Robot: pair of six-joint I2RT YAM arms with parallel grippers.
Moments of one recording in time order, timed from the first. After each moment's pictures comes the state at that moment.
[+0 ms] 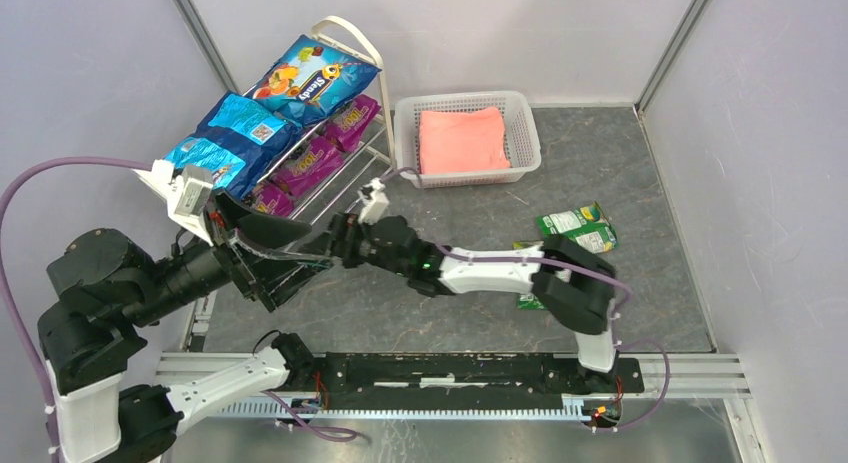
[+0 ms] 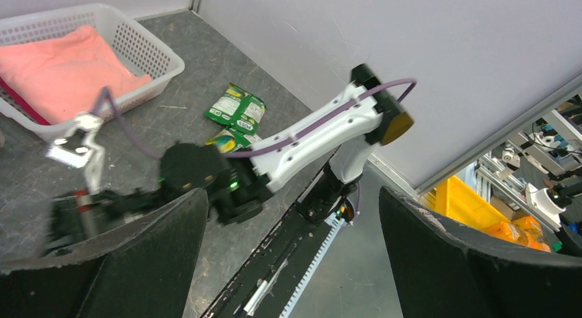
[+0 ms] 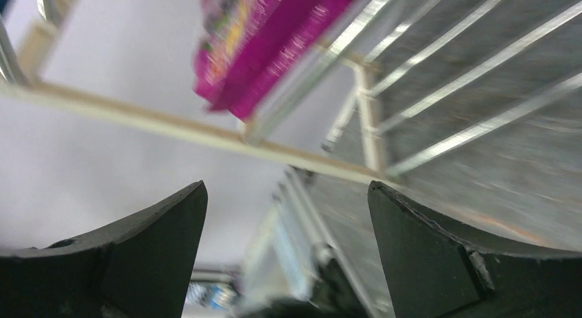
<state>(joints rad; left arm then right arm) -0.84 0.72 1.68 -0.98 0.16 -0.43 1.19 2.01 1.39 0.56 0.09 1.06</state>
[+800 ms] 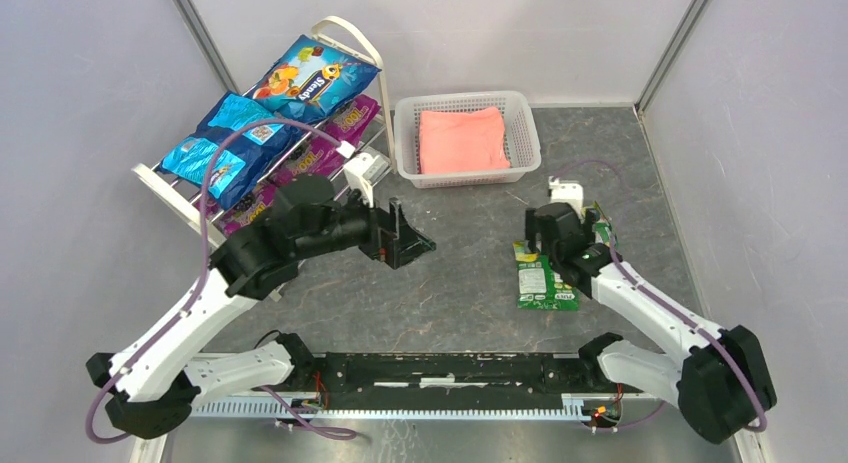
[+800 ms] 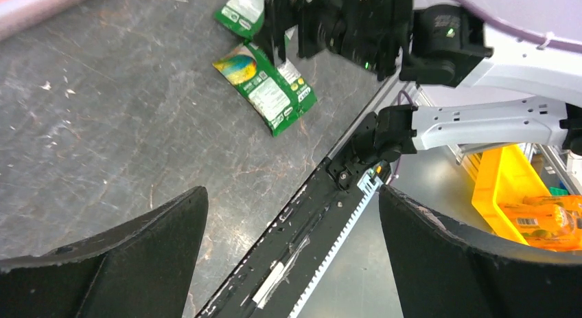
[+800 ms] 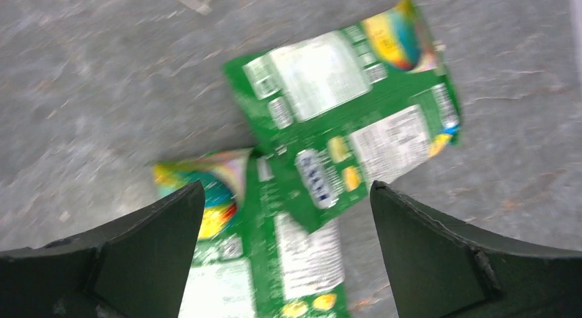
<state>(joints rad) -0.84 0.94 1.28 -0.67 0.21 -0.45 0.55 1.09 0.61 -0.31 0.58 0.30</state>
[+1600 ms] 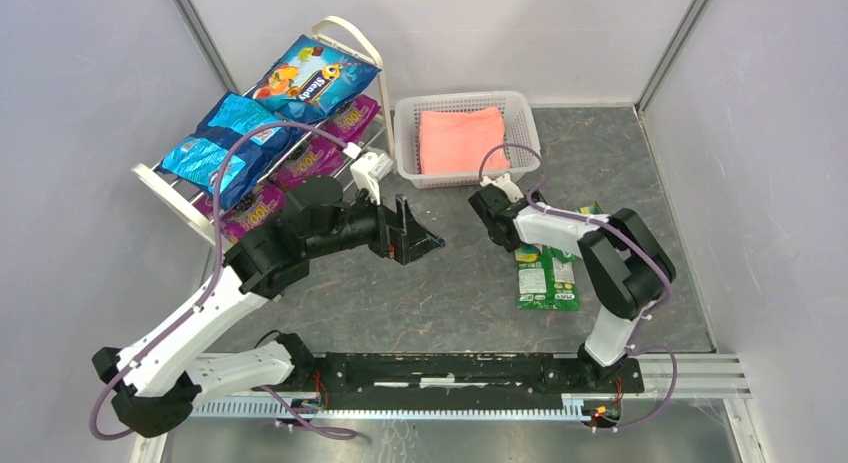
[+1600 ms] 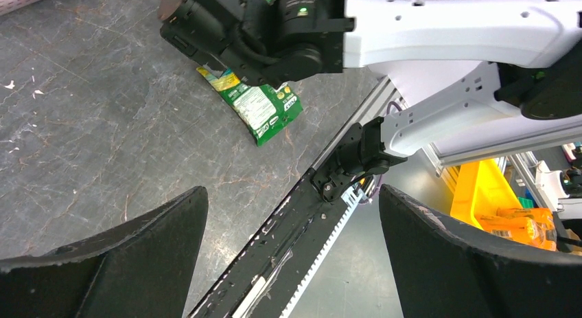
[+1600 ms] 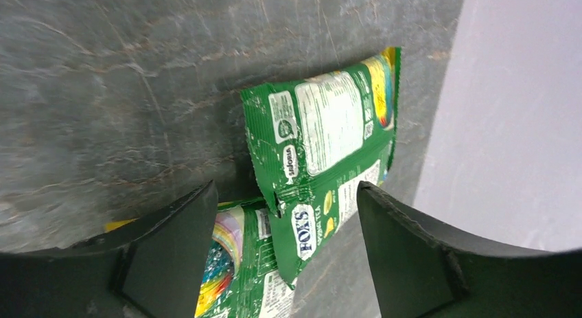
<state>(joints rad) -0.84 0.97 1.19 -0.54 0.23 -0.55 0.60 1.73 1.01 -0.50 0.86 0.08</state>
